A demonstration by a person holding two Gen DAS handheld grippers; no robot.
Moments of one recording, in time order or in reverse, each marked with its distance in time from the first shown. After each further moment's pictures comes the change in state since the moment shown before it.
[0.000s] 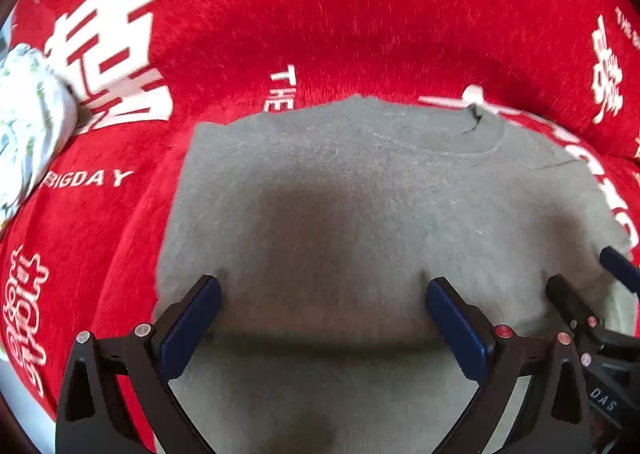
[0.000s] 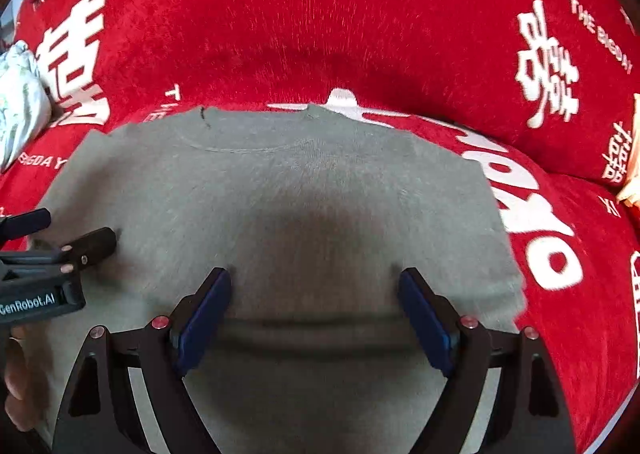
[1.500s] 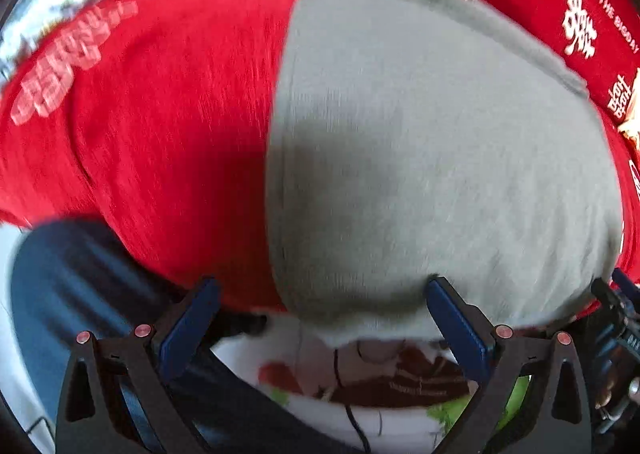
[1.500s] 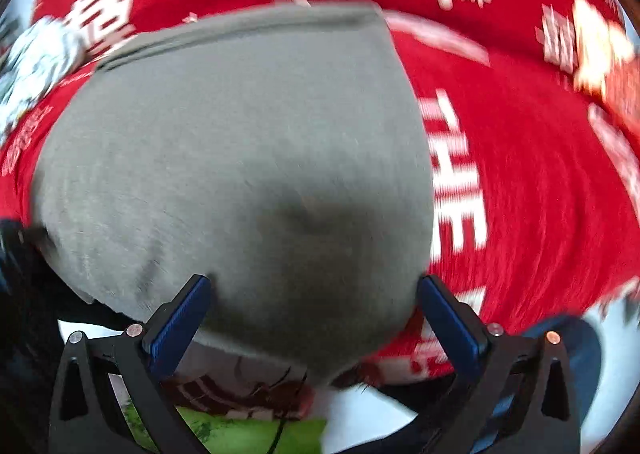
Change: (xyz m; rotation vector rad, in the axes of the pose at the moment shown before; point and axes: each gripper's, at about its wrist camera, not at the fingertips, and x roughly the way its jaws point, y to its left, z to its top) left arm -0.069 0.081 -0.224 -0.125 0.259 -0.102; right arm -0.104 -0.060 -0.224 0.095 0.152 0.045
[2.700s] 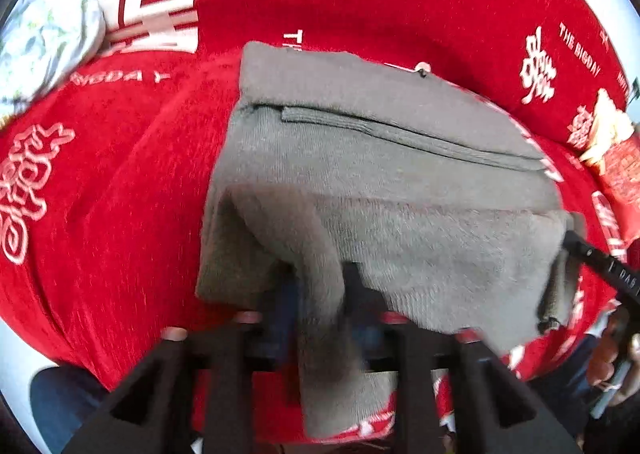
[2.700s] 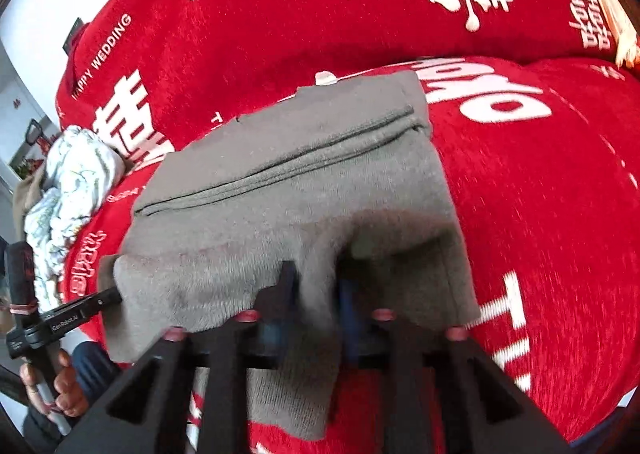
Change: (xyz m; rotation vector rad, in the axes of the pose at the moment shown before) left arm -0.035 -0.034 0.090 0.073 -0.200 -0.151; right arm -0.002 -0.029 0.110 0.158 -0.177 0.319
